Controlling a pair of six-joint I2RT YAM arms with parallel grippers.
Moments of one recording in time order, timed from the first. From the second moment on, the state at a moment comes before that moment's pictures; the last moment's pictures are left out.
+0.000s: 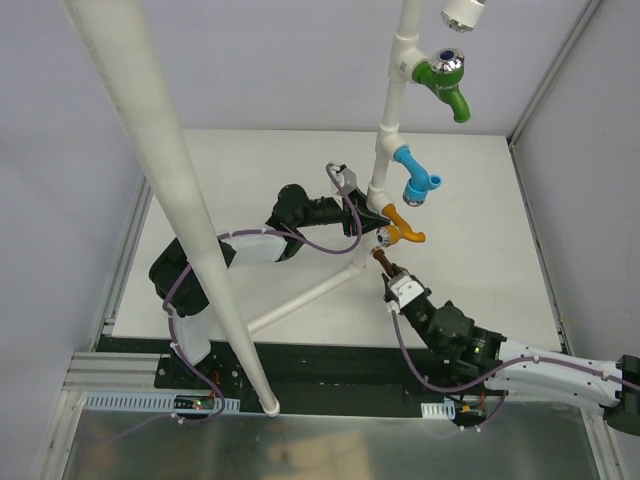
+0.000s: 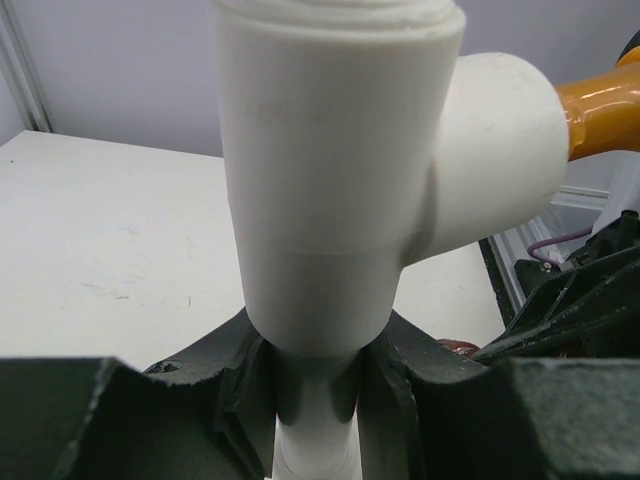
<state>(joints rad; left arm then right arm) -0.69 1.84 1.04 1.07 0.81 -0.35 1.24 0.48 0.17 0.25 0.66 -0.49</state>
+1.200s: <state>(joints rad) -0.68 1.84 1.01 1.14 0.86 -0.39 1.23 0.38 0.04 0.38 0.89 0.91</state>
